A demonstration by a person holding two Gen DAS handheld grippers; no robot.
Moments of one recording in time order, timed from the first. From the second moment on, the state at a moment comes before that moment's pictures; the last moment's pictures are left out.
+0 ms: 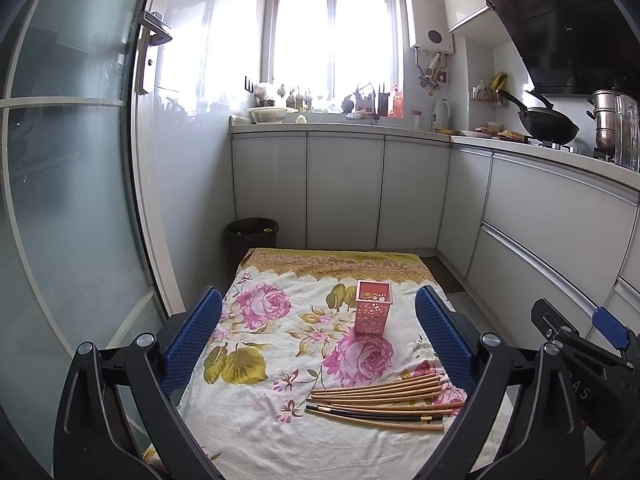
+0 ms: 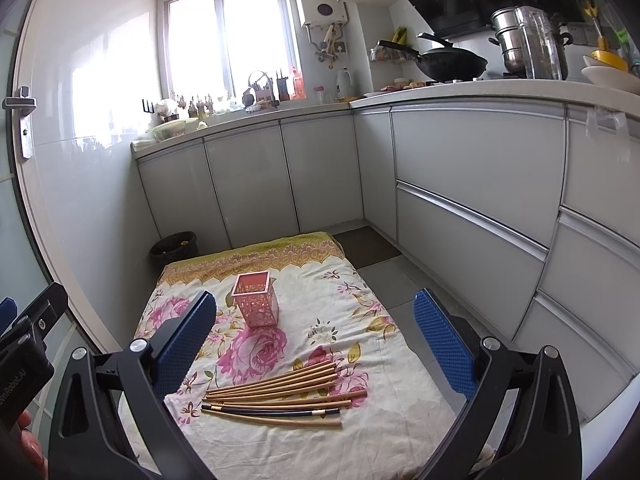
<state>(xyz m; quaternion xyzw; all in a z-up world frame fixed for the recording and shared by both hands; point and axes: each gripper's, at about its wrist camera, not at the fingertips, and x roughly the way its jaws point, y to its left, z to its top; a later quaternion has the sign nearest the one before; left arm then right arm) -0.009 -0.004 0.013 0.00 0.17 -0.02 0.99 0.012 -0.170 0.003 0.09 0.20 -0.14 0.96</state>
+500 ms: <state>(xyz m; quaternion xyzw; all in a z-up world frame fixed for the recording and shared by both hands) 0.001 -0.007 0.006 0.01 0.18 -0.02 0.98 0.020 -0.176 -0.005 0.10 0.21 -0.14 0.96</state>
